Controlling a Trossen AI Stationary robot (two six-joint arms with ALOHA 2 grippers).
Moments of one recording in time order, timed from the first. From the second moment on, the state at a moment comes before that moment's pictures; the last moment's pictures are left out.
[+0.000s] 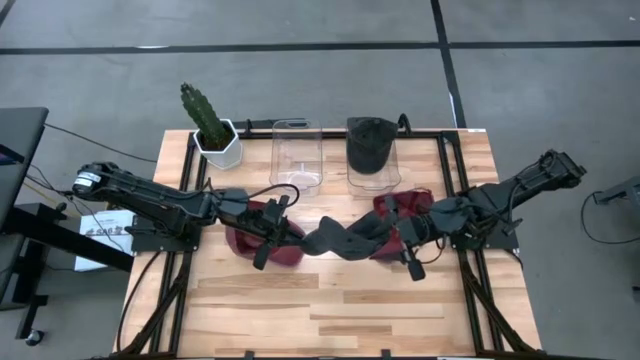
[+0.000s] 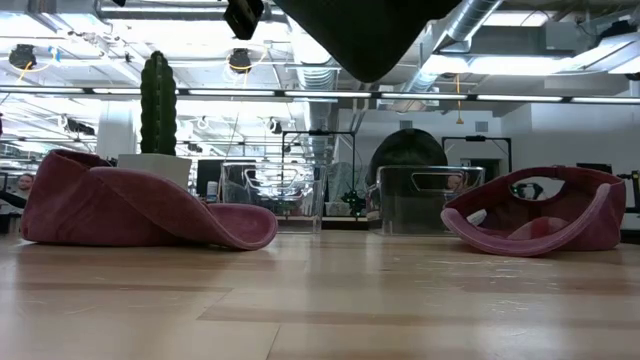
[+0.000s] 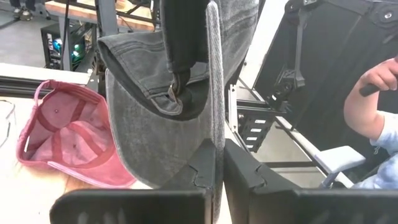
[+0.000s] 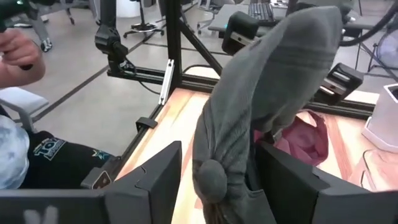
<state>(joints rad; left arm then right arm) -0.21 1.22 0.75 0.33 0.12 -0.17 0.43 1.11 1.04 -0.26 0.13 -0.01</state>
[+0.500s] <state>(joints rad) -0.21 1.22 0.75 0.34 0.12 -0.17 0.42 1.11 1.04 -0.30 0.16 -0.04</state>
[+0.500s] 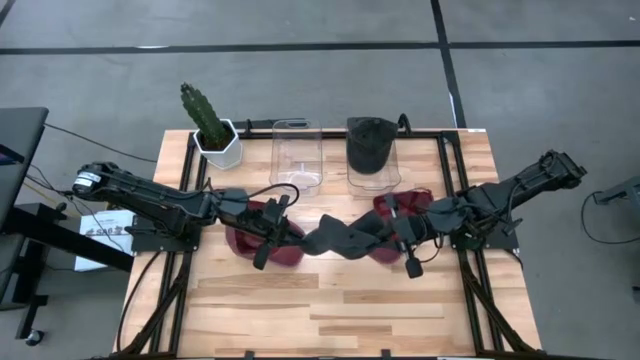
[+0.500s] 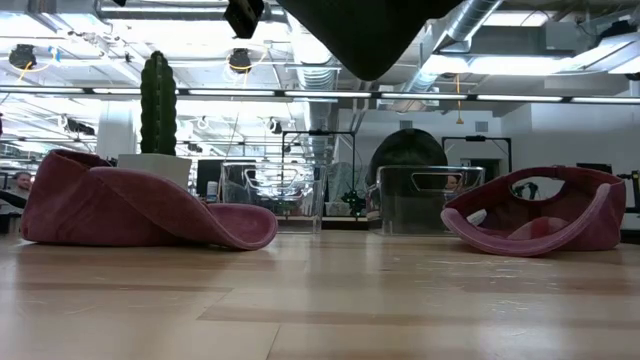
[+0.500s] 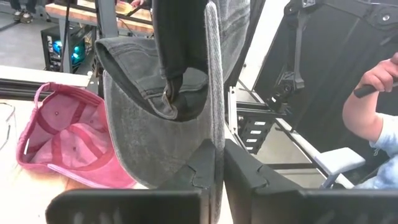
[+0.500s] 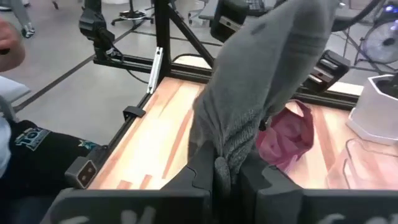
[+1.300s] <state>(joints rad) -0.20 1.22 0.75 0.27 0.02 -0.02 0.24 1.11 1.26 -0.64 0.11 -0.12</state>
